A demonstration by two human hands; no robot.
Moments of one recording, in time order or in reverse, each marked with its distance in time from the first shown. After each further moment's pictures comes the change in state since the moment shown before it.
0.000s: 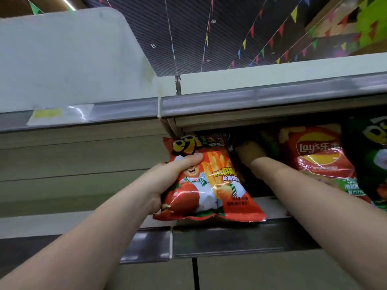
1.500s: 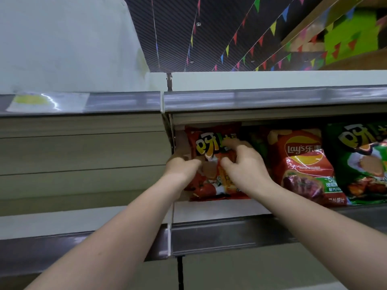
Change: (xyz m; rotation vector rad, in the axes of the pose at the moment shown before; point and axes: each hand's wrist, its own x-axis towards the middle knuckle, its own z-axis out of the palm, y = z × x) left_hand 0.045 -0.009 0.031 0.179 0.220 0.242; right_hand -0.083 -0.001 -0.003 -0.472 0.154 -0.472
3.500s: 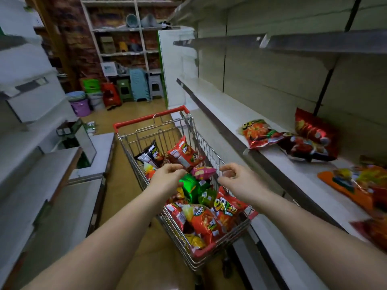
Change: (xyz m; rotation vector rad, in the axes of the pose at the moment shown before) left_hand -0.443 -0.300 -0.586 0.144 1.163 -0.815; right_hand -0.430 -0.489 0.414 0.629 -1.576 -0.443
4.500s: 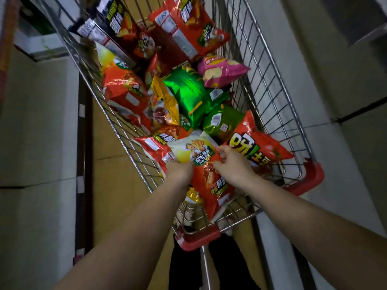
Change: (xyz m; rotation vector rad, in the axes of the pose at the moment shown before) left_hand 0.202 -0.224 0.133 -0.162 0.140 -0.947; right_hand 0.216 0.222 0.191 -0.116 -0.481 0.357
